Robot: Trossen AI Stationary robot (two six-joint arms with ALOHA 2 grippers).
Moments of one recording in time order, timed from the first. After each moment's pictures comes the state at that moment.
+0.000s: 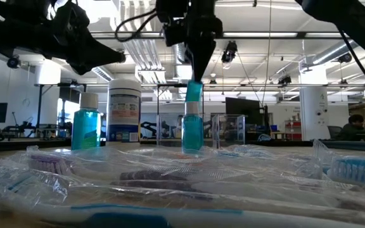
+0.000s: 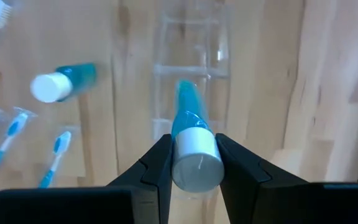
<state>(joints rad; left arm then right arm) 0.05 0.75 0.26 0.41 -0.15 -0.10 -0.18 2.24 2.34 -1.55 0.00 -0.19</state>
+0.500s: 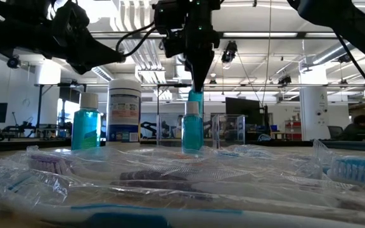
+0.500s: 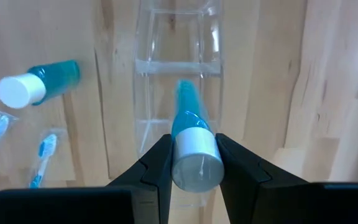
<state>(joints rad) 0.05 0.75 0.26 0.41 -0.15 -0.08 -0.20 2.29 2.33 -1.54 0.00 -0.19</state>
